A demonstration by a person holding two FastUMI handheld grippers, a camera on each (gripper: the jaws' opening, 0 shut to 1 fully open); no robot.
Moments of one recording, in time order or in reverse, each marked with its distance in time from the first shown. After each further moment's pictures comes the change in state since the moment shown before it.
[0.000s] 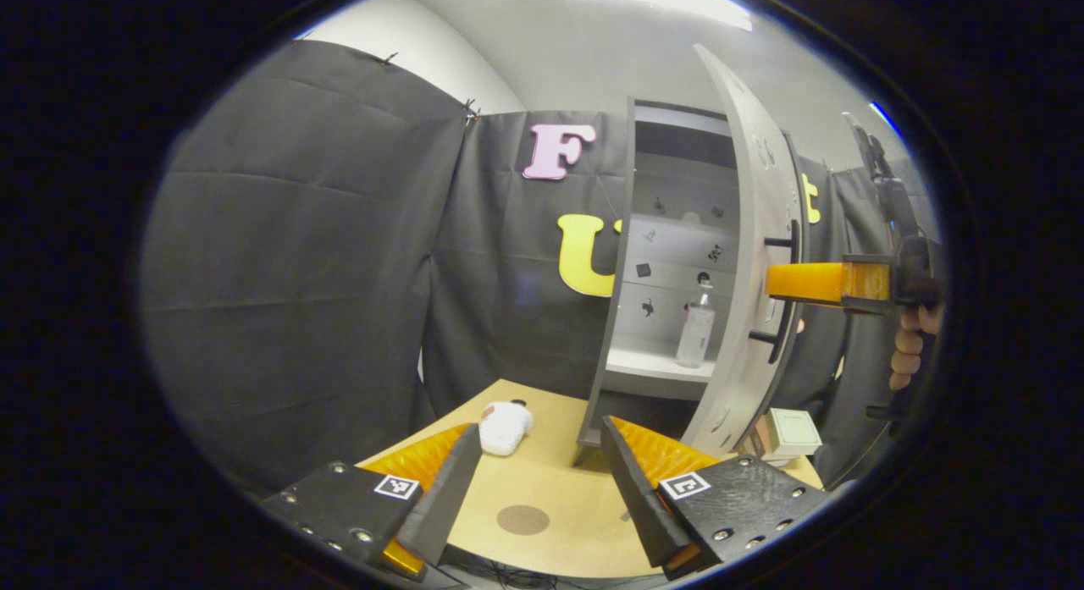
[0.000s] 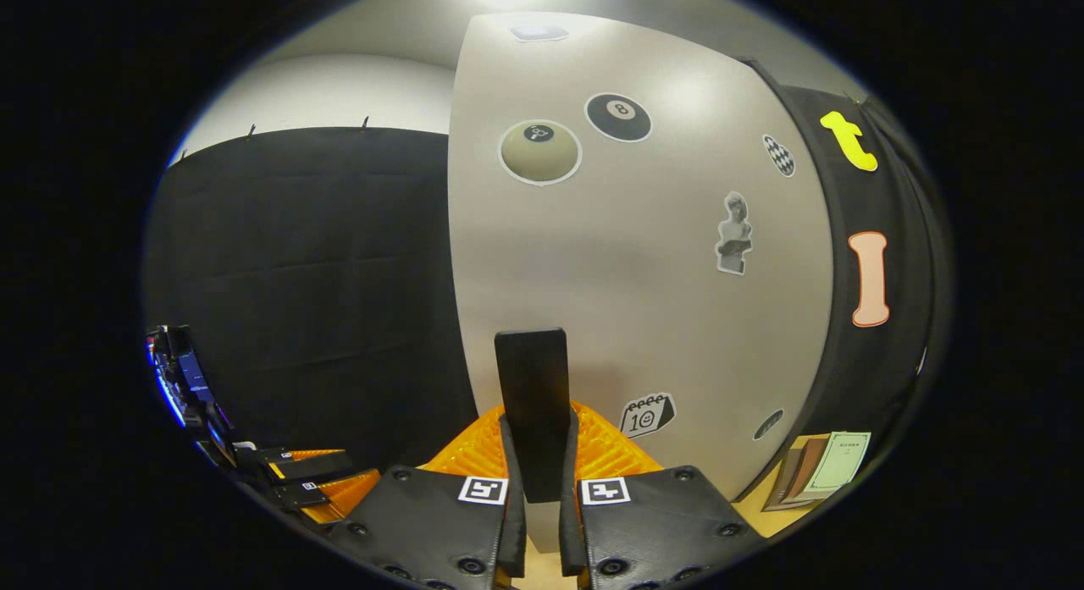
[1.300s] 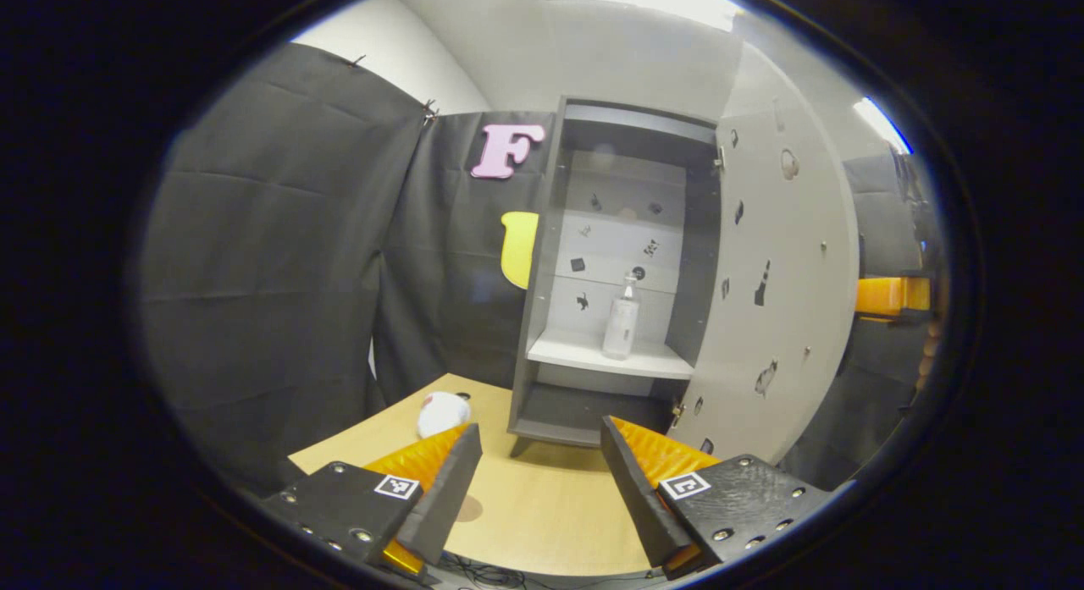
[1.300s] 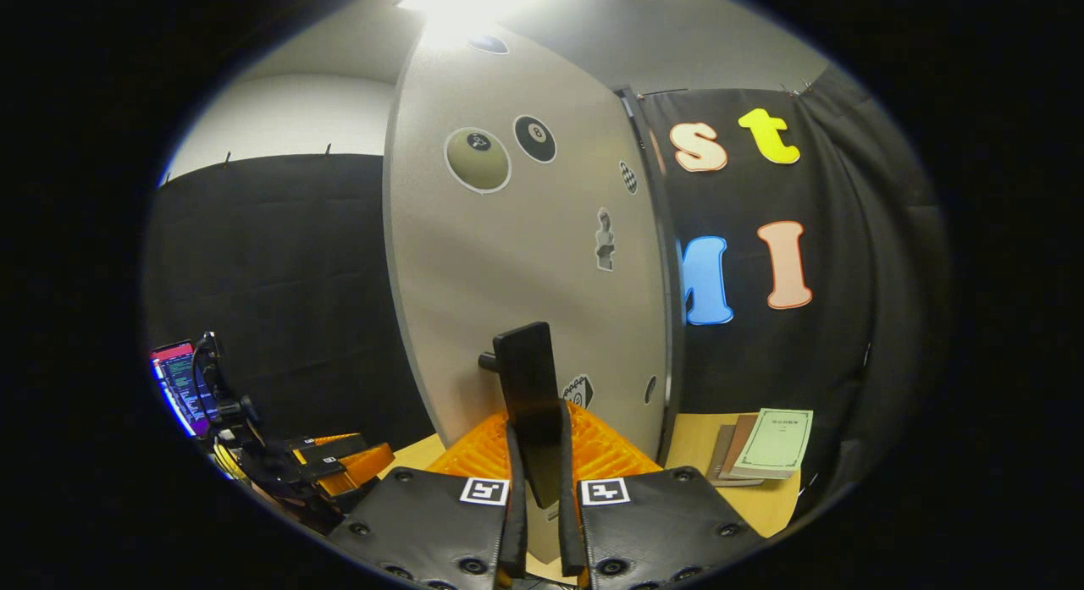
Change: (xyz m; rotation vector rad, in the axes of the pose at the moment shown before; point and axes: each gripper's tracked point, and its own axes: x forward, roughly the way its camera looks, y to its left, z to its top) left arm -0.018 -0.113 -0.025 0.019 0.000 -0.140; right arm -0.018 -0.029 0.005 0.078 -0.037 -0.154
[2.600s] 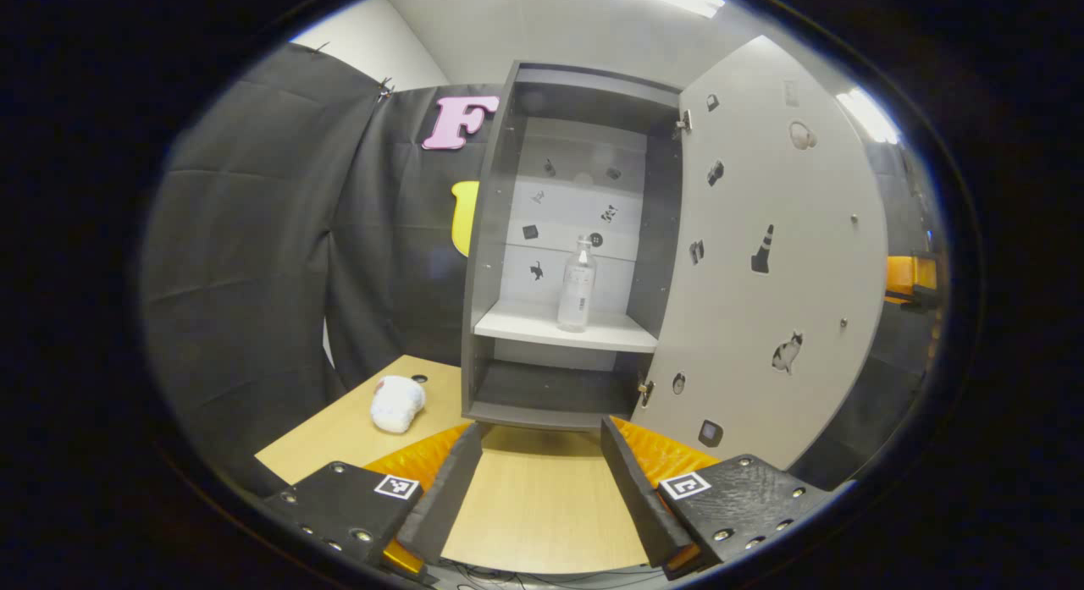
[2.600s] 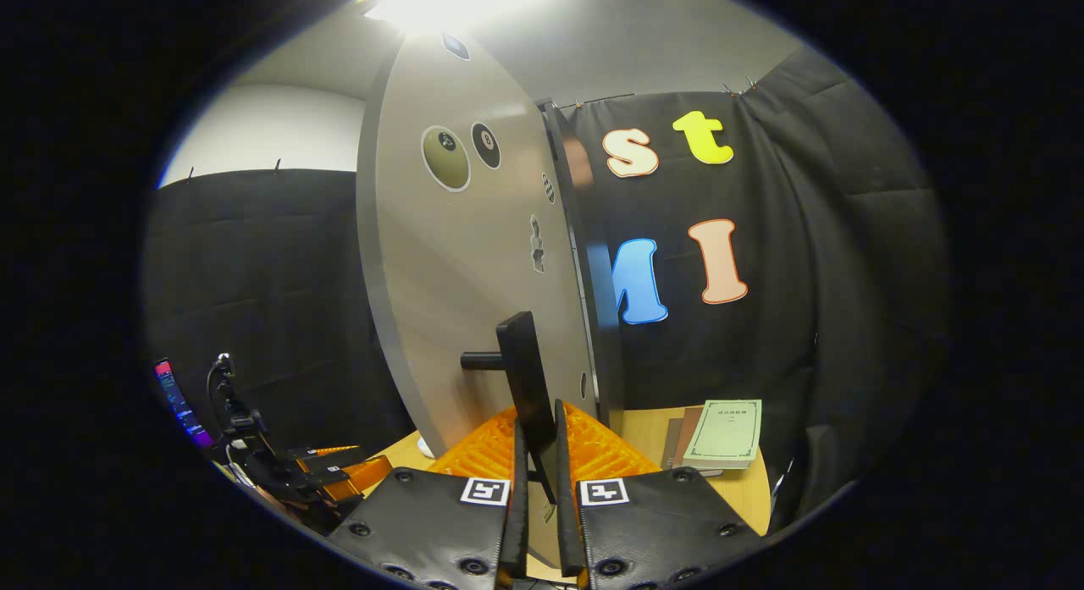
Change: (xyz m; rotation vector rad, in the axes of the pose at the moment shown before) left arm 0.049 -0.045 -0.038 0.020 0.105 -0.145; right arm -0.007 -0.036 -0.002 0.069 -0.014 -0.180
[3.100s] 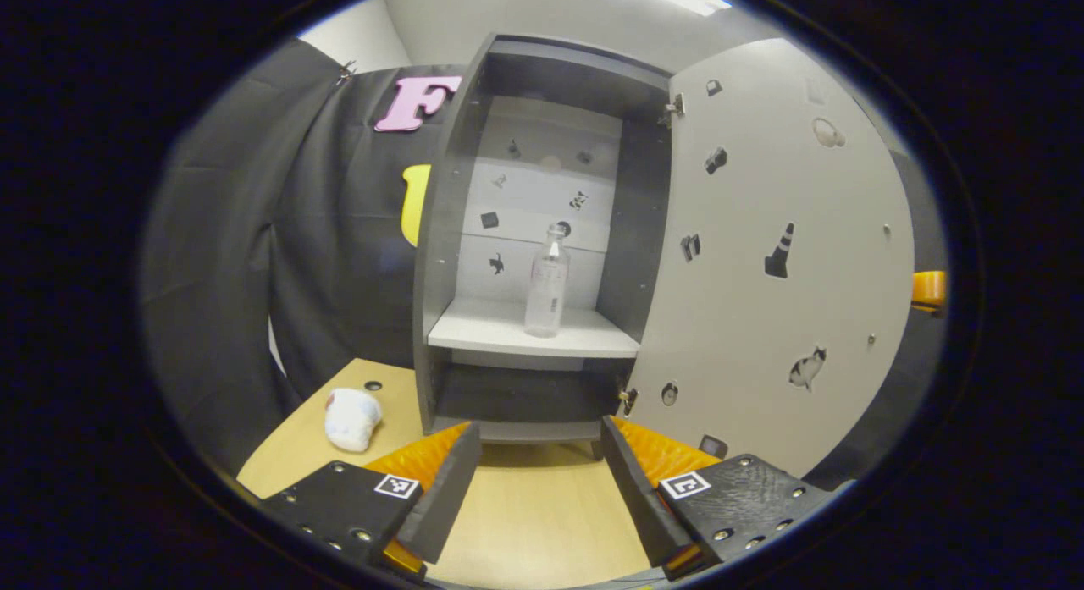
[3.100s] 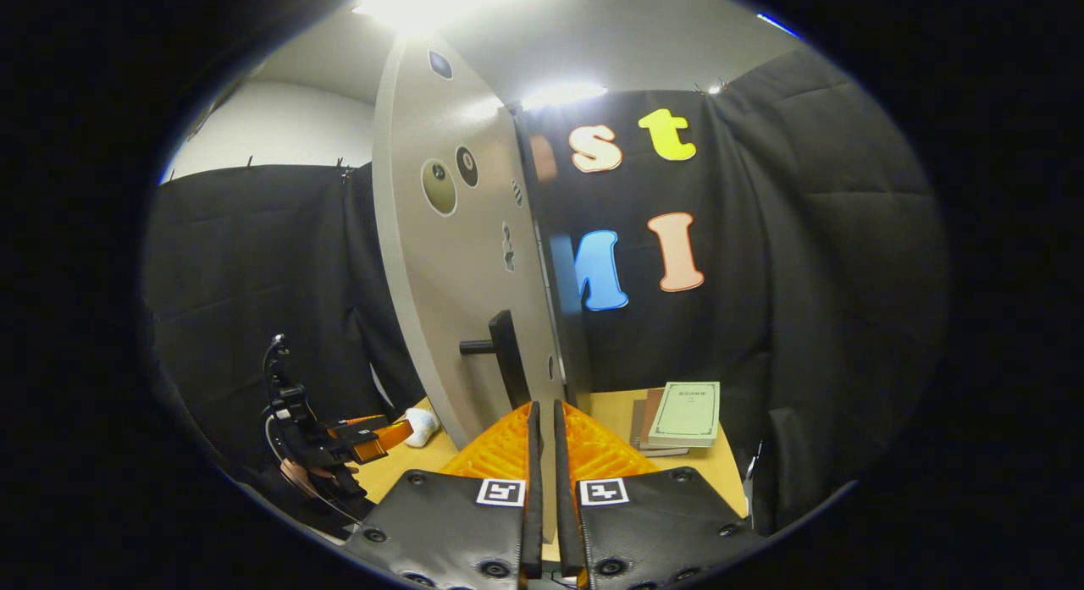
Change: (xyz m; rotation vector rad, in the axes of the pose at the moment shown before) left arm 0.089 0.007 0.024 0.030 0.026 -0.183; right arm -0.055 -0.012 0.017 0.032 0.014 -0.174
